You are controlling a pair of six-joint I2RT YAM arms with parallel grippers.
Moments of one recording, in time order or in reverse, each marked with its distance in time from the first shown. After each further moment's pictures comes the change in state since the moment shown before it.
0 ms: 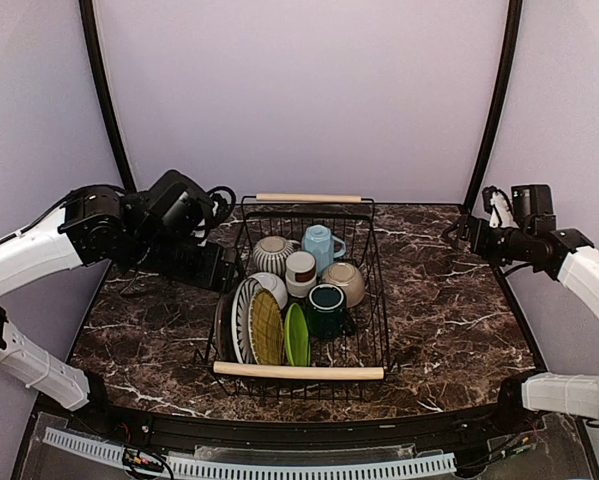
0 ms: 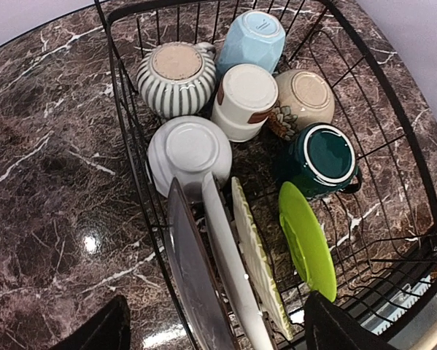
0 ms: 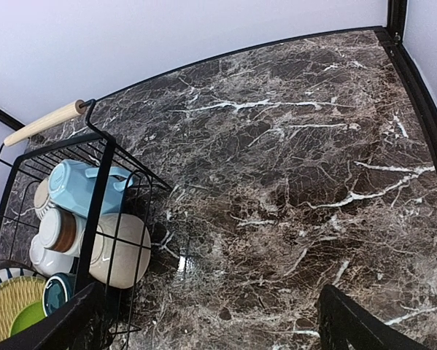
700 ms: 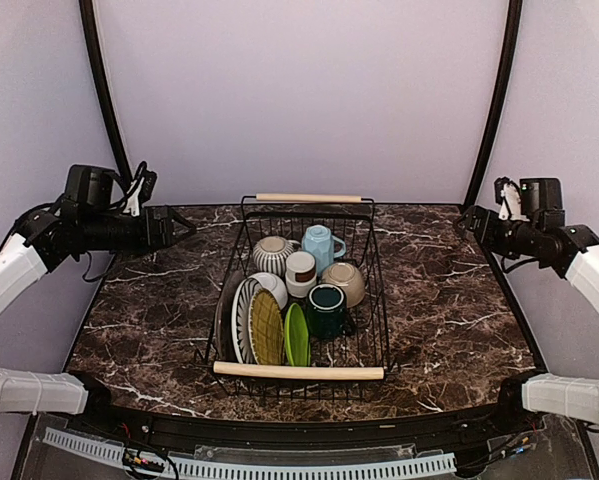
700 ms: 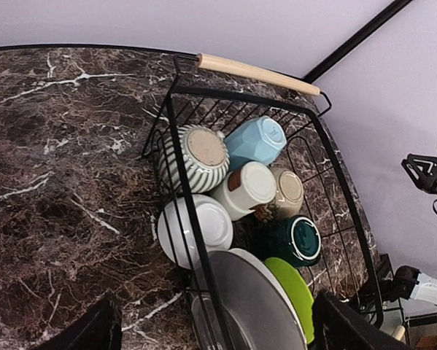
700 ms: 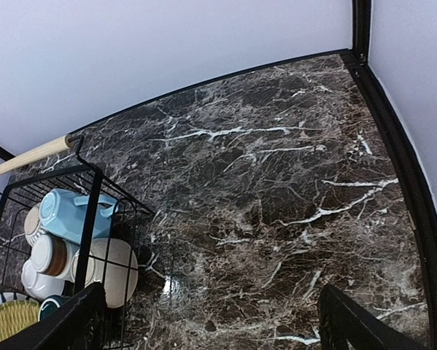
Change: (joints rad) left arm 0.627 -0.282 -0.306 0.367 0.584 0.164; right arm 0.000 -0.038 0.052 -0.039 0.121 0.015
